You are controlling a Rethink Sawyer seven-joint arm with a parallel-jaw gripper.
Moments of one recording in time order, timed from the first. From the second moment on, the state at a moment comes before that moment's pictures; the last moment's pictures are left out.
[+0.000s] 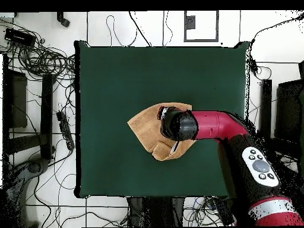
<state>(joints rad) -0.52 -0.61 0.36 1.65 -0.43 0.51 2.08</state>
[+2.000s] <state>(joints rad) -0.59 -0.66 0.18 1.81 -0.44 0.51 2.08</state>
